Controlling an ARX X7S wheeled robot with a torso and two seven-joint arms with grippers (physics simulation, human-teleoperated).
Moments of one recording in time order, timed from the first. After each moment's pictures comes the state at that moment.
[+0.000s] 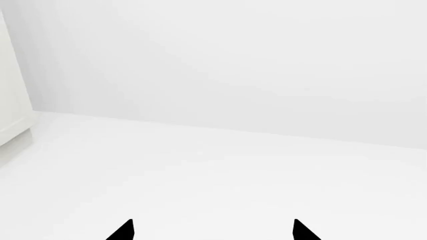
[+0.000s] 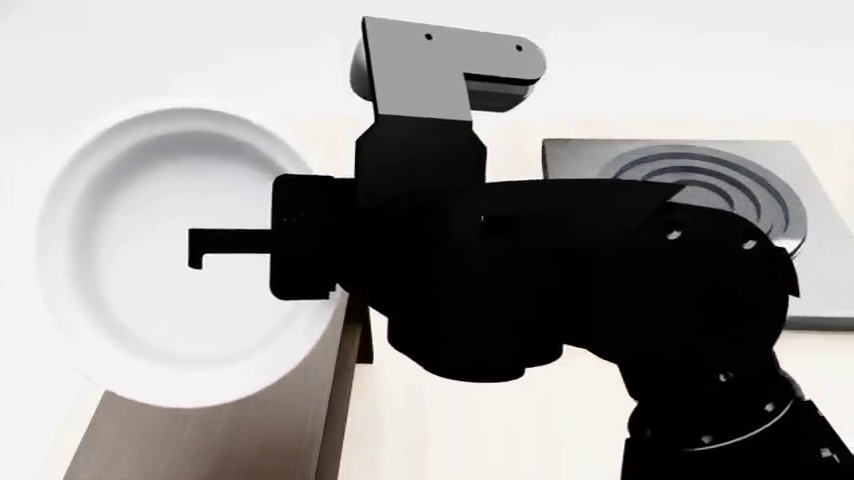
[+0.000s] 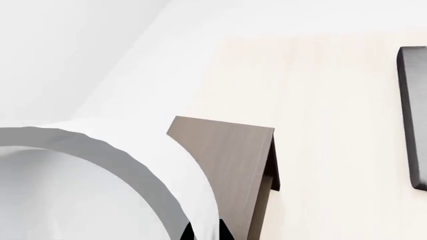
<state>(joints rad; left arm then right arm) 0.33 -0.19 -0.33 0.07 -0.44 0.23 -1.28 1.27 0.21 -0.44 0.13 2.00 1.13 1.25</state>
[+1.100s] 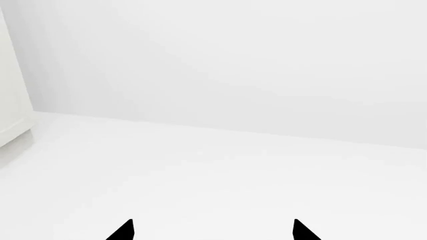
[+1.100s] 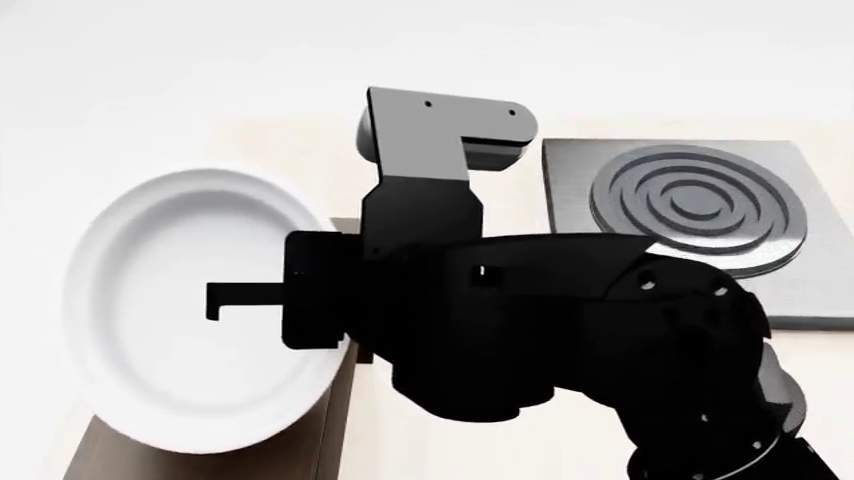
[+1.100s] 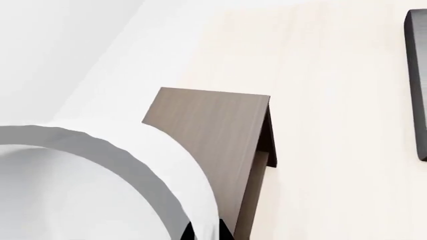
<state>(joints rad) 0.33 -0.19 -0.32 0.07 -0.43 0.23 -1.28 1.19 0.24 -0.50 0.11 1.98 1.09 1.20</state>
